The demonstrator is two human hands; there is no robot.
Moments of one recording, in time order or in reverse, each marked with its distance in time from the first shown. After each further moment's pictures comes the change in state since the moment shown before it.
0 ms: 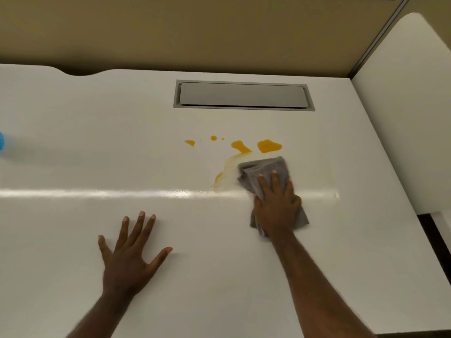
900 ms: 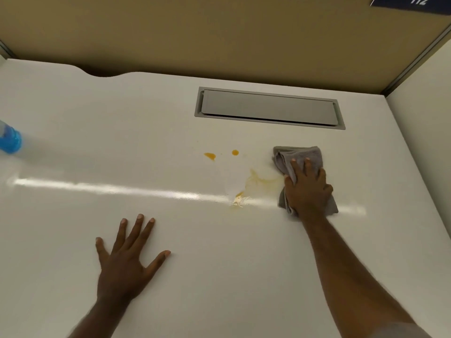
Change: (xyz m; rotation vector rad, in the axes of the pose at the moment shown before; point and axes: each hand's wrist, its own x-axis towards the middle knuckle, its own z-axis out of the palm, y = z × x) left_hand 0.036 -0.029 -0.012 -0.037 -0.014 -0.076; right_hand 0.117 -0.002 -0.004 0.009 -0.121 0.072
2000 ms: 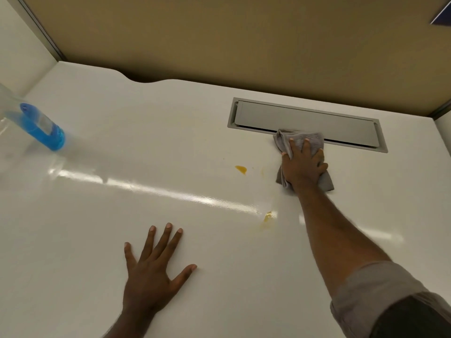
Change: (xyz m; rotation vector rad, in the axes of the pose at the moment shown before) left_hand 0.001 0.000 0.001 0.006 0.007 -0.001; right_hand 0.095 -0.122 0.007 0.078 -0.057 -0.033
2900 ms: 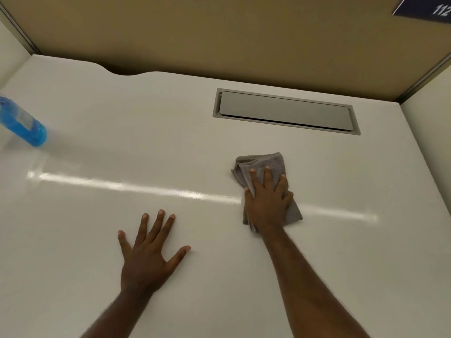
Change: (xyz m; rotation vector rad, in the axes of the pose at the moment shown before) left_hand -0.001 0.000 -0.001 0.004 -0.013 0.005; right_hand -0.175 -0.006 0.023 -0.026 0.041 -0.113
